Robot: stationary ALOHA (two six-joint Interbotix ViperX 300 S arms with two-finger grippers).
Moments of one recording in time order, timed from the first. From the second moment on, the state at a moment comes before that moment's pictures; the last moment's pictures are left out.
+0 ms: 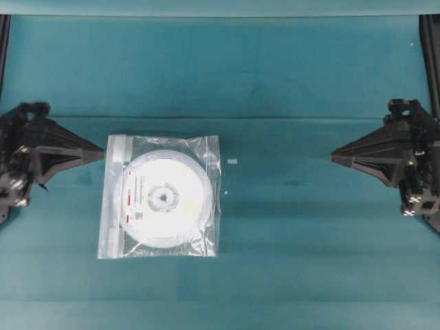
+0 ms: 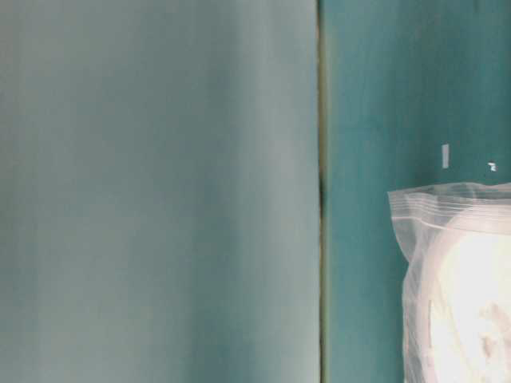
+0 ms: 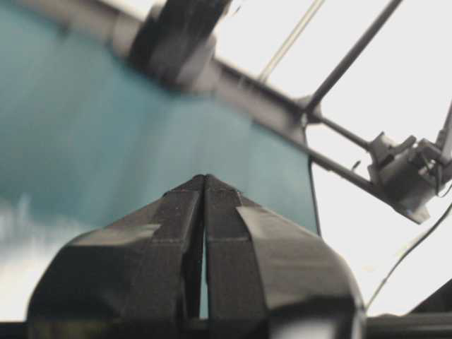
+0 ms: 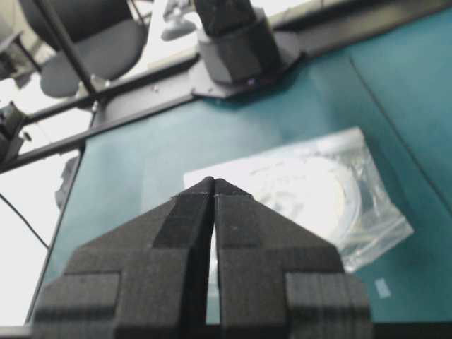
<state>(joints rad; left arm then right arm) 0.02 -0.83 1.16 0.01 -0.23 -0.62 0.01 -0.83 1.17 0.13 -0.27 0.26</state>
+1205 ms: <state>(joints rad) 0.08 -0.44 1.40 0.01 -0.31 -0.95 0.01 -0.75 1.17 0.14 -0.27 0.27</state>
